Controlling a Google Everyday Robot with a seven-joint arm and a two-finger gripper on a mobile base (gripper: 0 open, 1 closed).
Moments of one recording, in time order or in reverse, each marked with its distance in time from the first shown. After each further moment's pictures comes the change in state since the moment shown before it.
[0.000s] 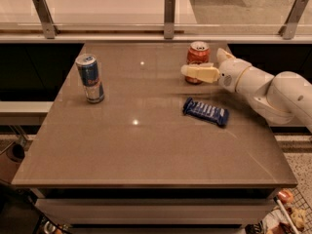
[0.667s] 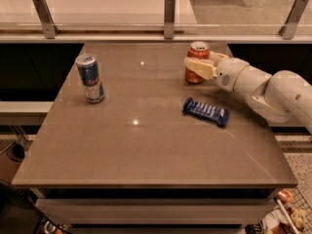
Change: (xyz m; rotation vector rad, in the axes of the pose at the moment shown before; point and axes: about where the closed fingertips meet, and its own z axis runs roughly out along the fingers) arm -0.001 0.004 0.004 -0.009 0.000 -0.001
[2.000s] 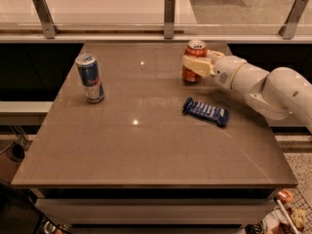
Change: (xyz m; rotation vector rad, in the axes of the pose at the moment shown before) arm -0.005 0.006 0.007 -0.013 0.008 -0.007
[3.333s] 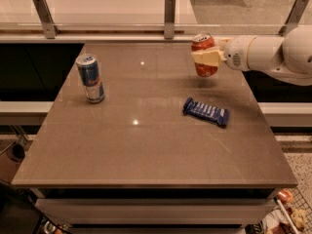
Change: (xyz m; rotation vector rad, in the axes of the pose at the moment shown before) arm -0.023 -0.013 -0.021 -0.007 0.295 -0.148
